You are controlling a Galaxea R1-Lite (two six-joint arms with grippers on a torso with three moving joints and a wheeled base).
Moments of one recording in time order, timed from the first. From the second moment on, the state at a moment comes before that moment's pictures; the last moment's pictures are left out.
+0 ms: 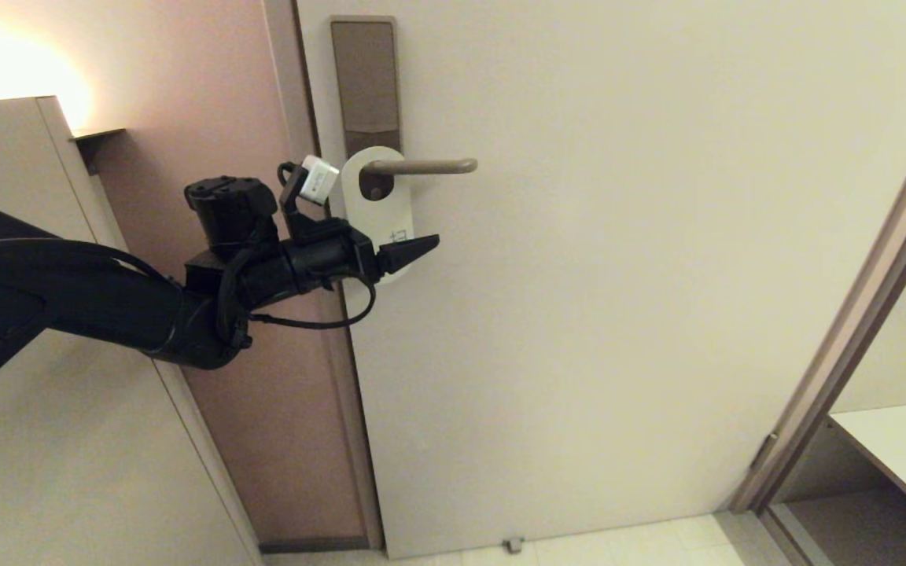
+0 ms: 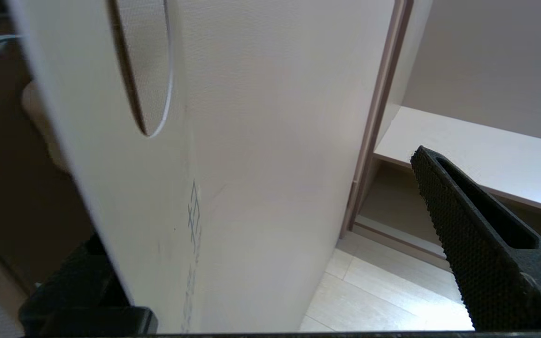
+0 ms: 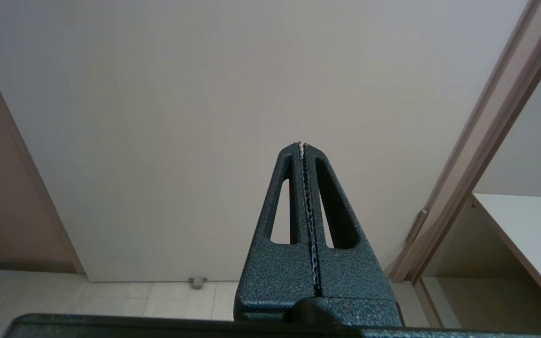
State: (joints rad) left arm -0.30 2.07 -1.21 -0.93 -0.70 -0.12; right arm 0.00 0.00 0.00 -0.02 0.02 -0.04
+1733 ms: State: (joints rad) left arm -0.37 2.01 -1.19 -0.92 -0.55 -0.07; right arm 0.00 0.00 0.00 -0.02 0.02 -0.04
